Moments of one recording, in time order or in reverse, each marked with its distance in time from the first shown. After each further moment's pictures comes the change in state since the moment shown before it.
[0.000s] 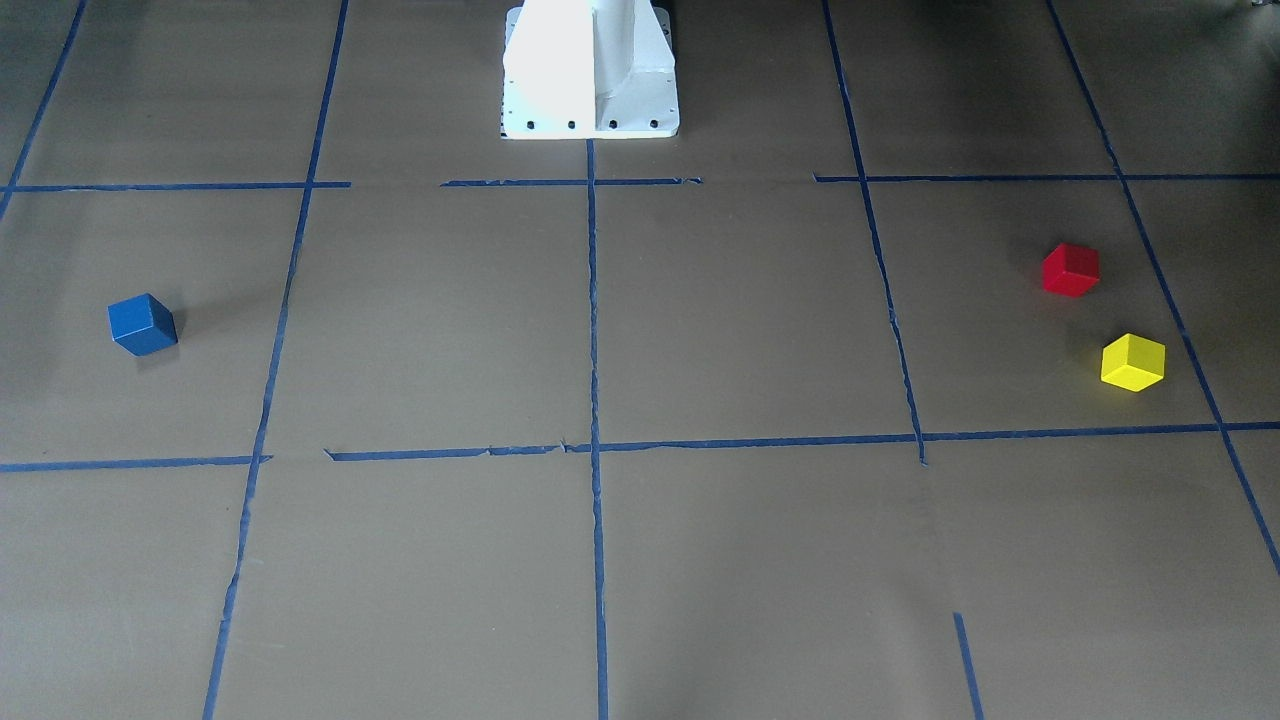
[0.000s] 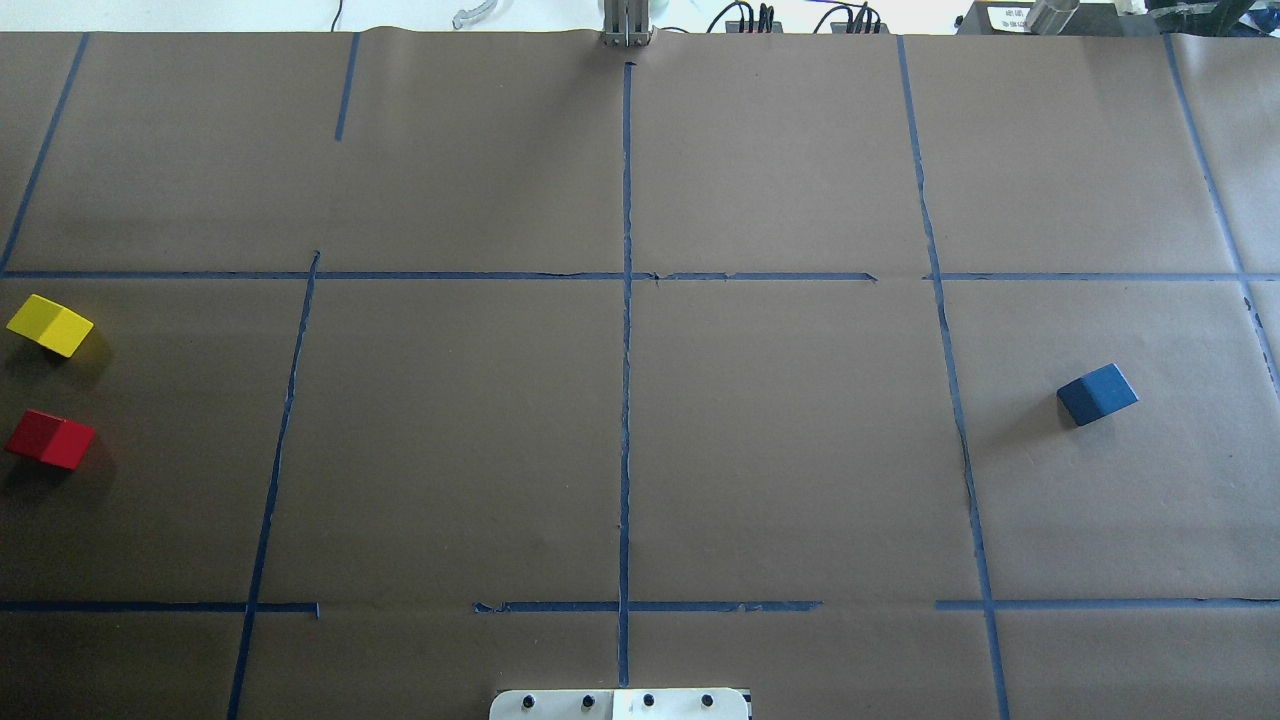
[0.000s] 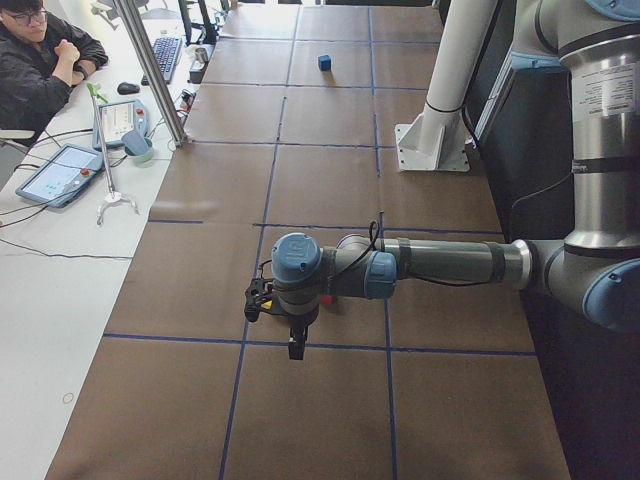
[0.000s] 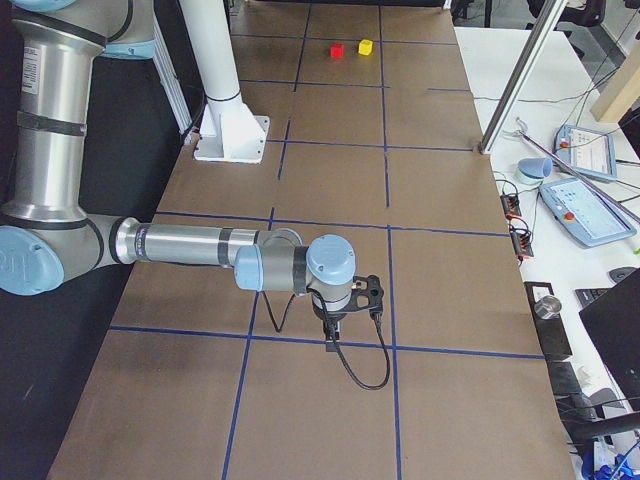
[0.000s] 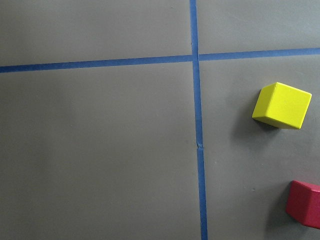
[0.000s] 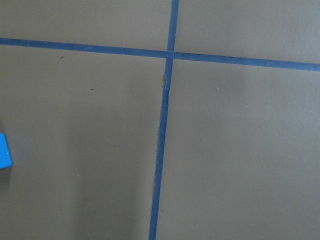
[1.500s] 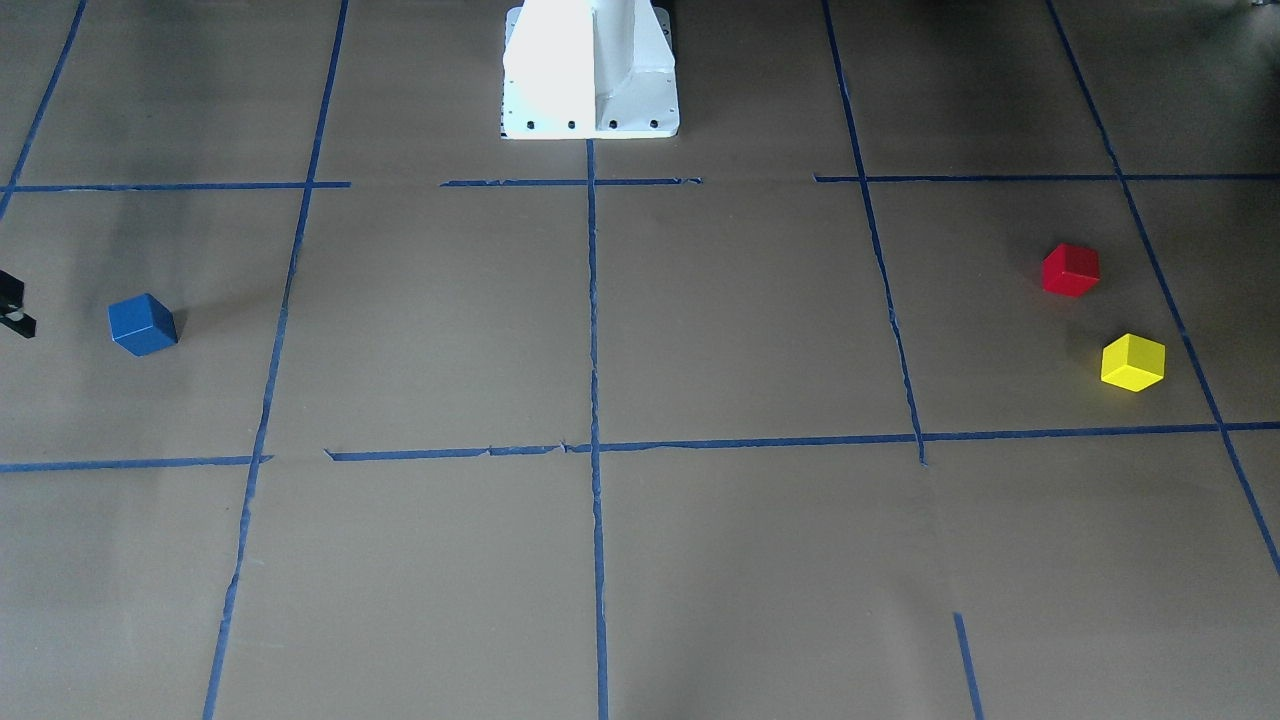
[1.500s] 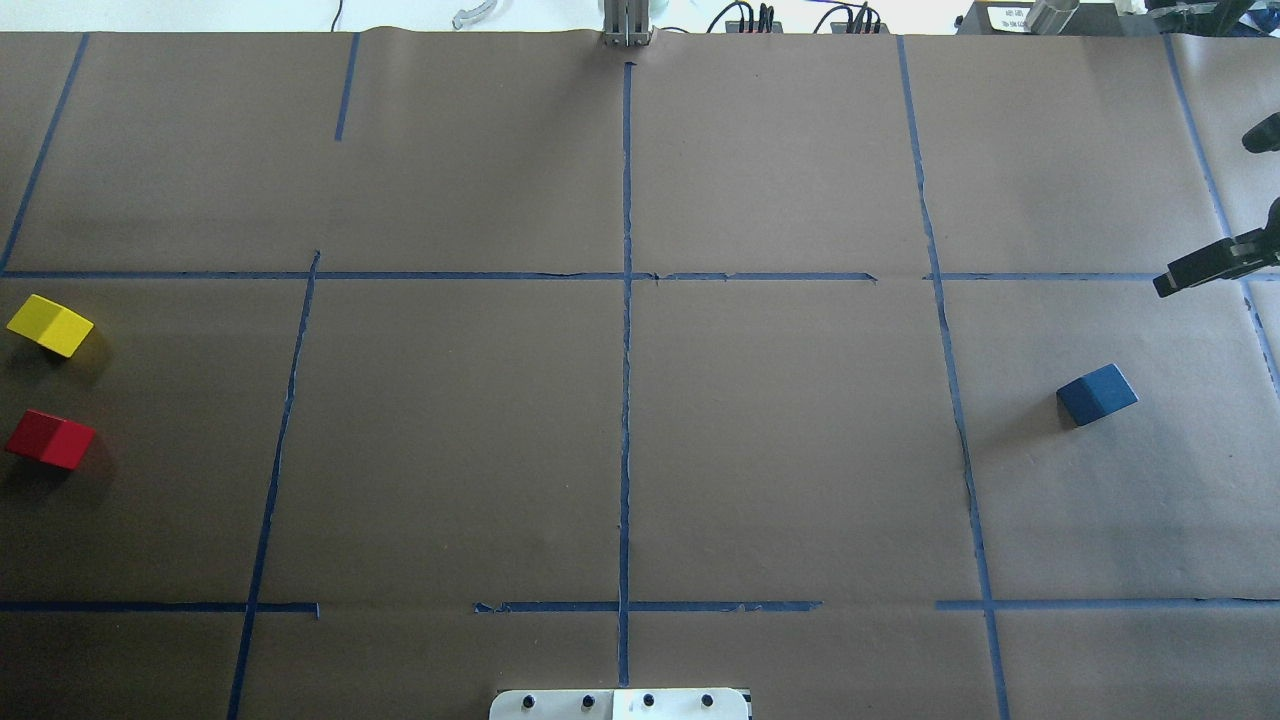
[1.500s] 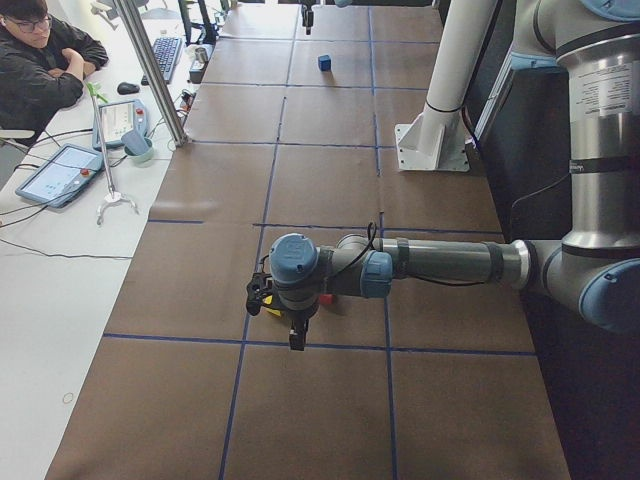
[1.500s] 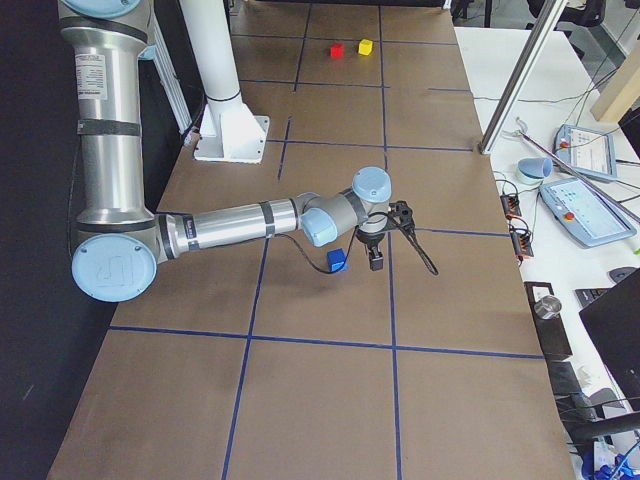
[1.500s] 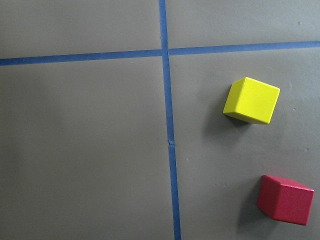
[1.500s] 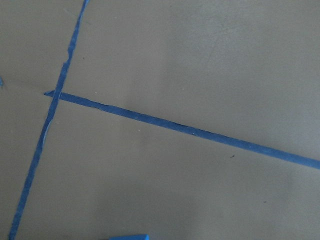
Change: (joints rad) left arm 0.023 -0.003 0.005 -0.001 -0.075 0.000; right arm -0.419 0.170 -0.005 0.371 -0.089 0.497
